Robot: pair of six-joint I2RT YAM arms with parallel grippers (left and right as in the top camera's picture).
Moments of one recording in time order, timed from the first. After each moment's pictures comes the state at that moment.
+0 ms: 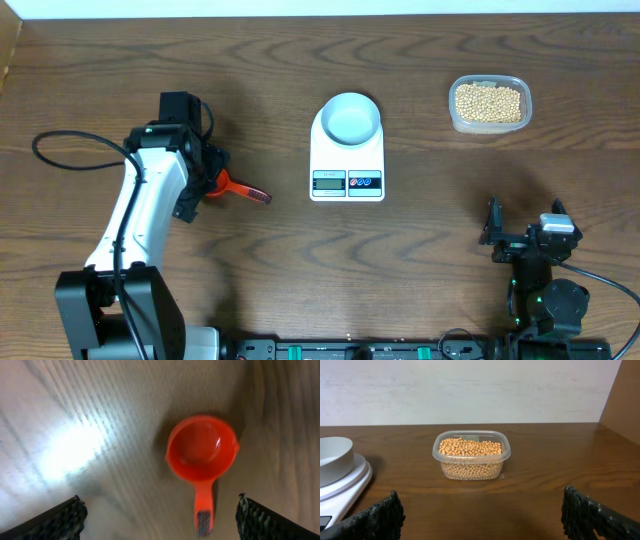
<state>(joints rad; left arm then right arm) 0.04 1.59 1.15 -0.98 -0.13 -1.07 -0.09 0.01 0.01 -0.07 -0.02 -0.01</state>
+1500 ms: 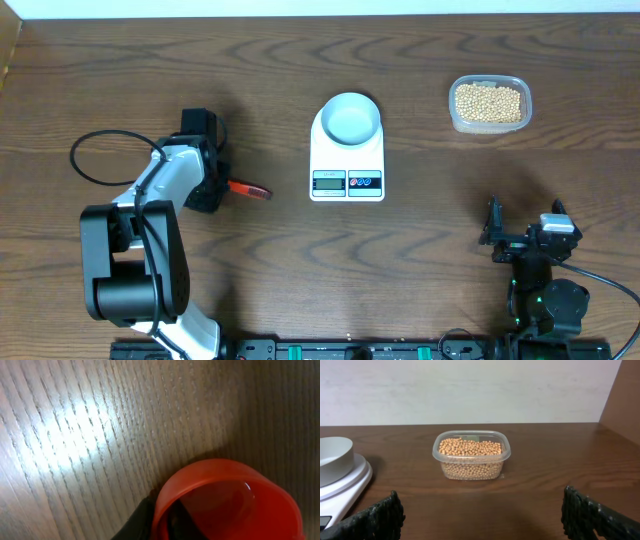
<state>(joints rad) 0.04 1.81 1.04 -0.72 -0.15 -1.24 -0.09 0.01 0.01 -0.07 -0.02 -0.01</state>
